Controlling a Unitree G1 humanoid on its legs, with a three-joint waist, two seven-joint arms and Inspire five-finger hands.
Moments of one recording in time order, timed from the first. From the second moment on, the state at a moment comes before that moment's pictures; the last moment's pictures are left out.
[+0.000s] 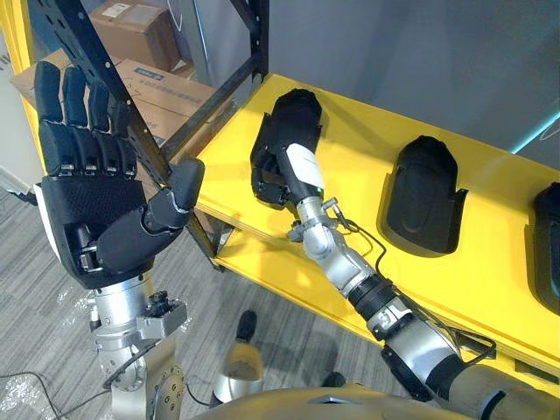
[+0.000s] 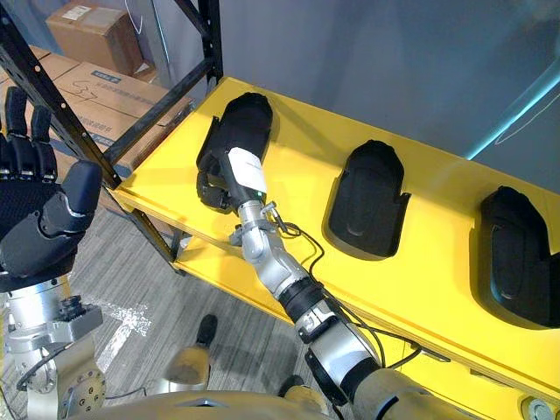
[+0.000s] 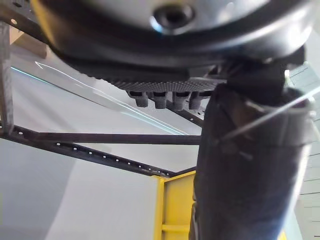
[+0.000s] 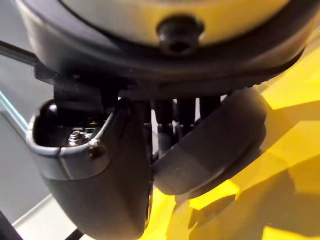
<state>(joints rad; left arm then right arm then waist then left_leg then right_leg) 0.36 0.08 -0.01 -0.66 -0.39 -0.50 0.07 -0.60 -0.03 0.49 0.52 -0.53 0.05 -0.40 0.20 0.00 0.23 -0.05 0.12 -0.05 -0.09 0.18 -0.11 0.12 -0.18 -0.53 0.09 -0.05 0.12</state>
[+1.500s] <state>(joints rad) 0.36 0.08 -0.10 -0.62 -0.39 -0.47 0.11 -0.44 0.01 0.65 0.32 -0.49 0.16 -0.36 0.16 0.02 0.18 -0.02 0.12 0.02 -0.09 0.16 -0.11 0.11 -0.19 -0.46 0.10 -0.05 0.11</state>
